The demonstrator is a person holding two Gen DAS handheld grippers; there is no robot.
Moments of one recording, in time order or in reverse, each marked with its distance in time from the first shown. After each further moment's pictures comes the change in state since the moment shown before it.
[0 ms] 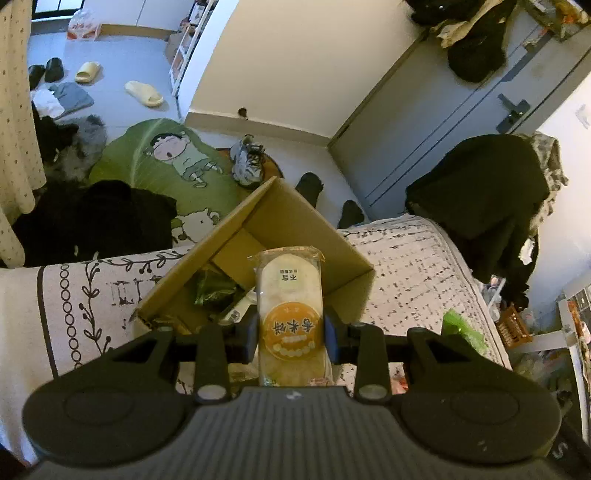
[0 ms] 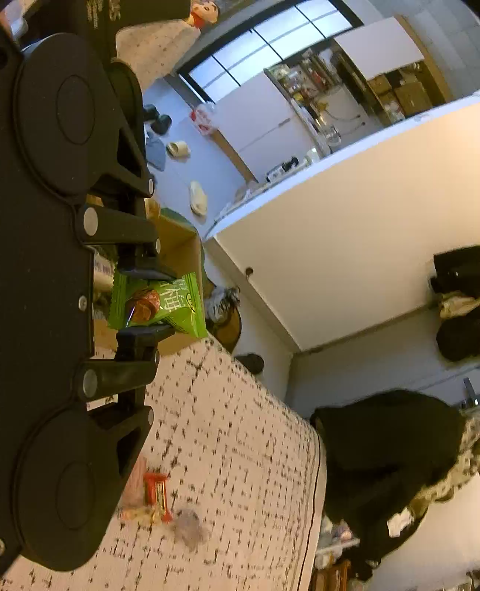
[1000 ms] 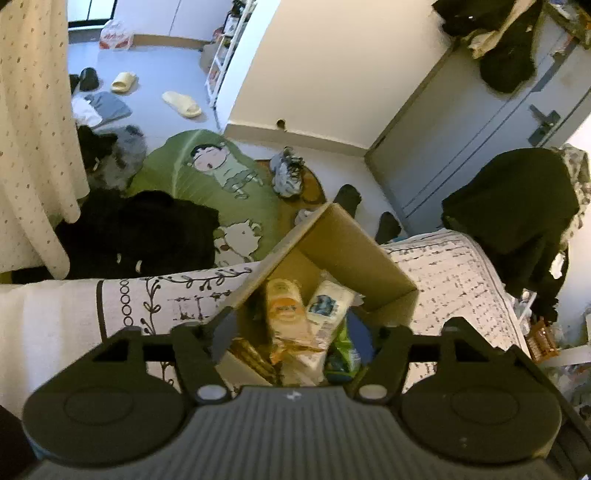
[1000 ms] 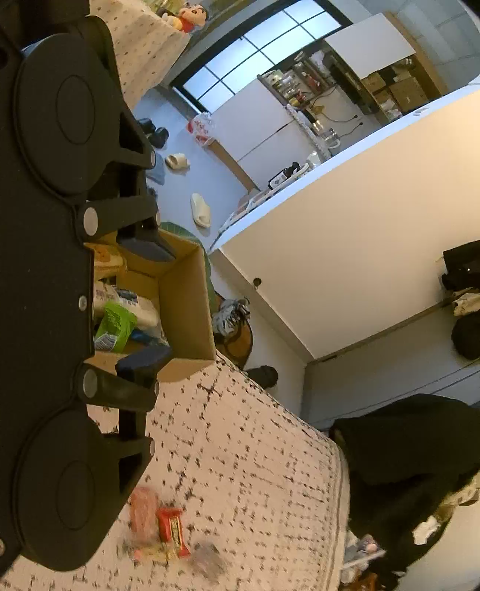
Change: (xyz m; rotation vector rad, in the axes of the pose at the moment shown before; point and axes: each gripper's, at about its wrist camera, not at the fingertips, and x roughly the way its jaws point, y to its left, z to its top) left arm -0.029 0.017 0.014 -0.011 -0.035 0.113; right arm 0.022 0.011 0.000 0.056 0.028 0.016
